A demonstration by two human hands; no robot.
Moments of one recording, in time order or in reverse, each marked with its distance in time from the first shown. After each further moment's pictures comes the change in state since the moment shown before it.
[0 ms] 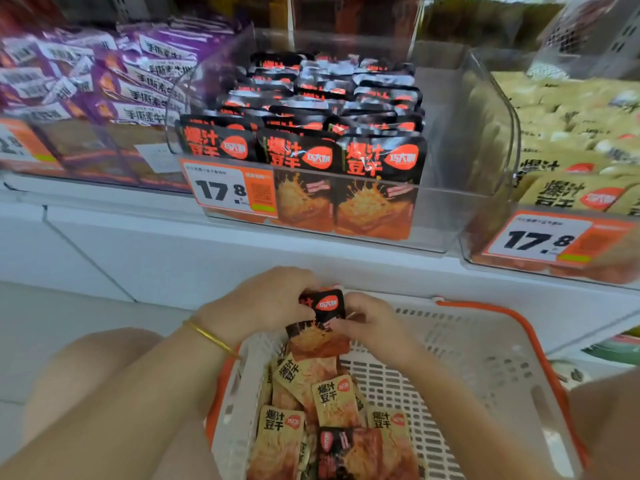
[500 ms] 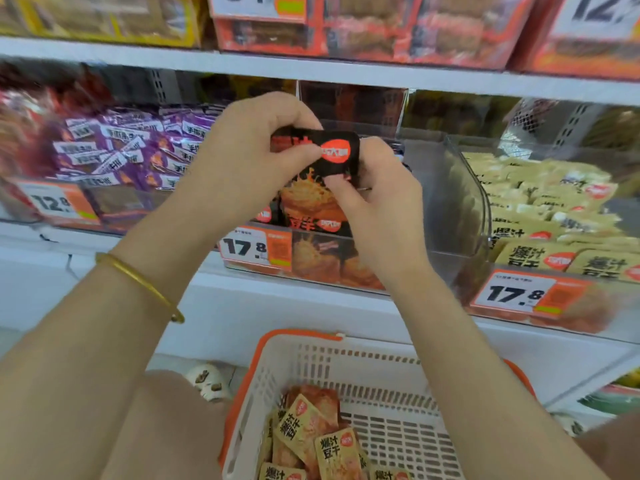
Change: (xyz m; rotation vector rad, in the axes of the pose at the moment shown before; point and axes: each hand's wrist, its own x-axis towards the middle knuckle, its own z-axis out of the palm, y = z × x) left_hand -0.059 0.034 -0.164 -0.230 1.027 0.341; right_hand 0.014 -0.211 -0.050 -0.188 0.694 -0.634
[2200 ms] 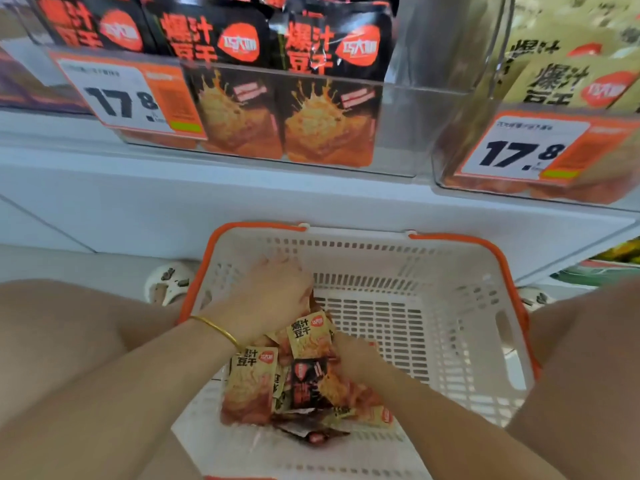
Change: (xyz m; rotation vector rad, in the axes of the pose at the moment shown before) left_hand -0.185 -0.045 0.195 0.498 -1.082 -0.102; right_hand -0.324 0.227 0.032 -0.472 -1.305 0.769
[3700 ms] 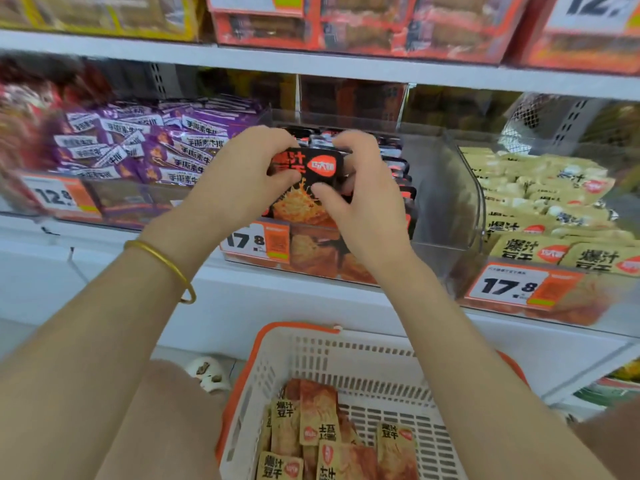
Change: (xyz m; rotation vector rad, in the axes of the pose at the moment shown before) left_hand -0.061 -0.097 -0.229 -0.258 0.960 -0.036; right_hand -0.142 -0.200 -0.300 0.252 1.349 -0.722
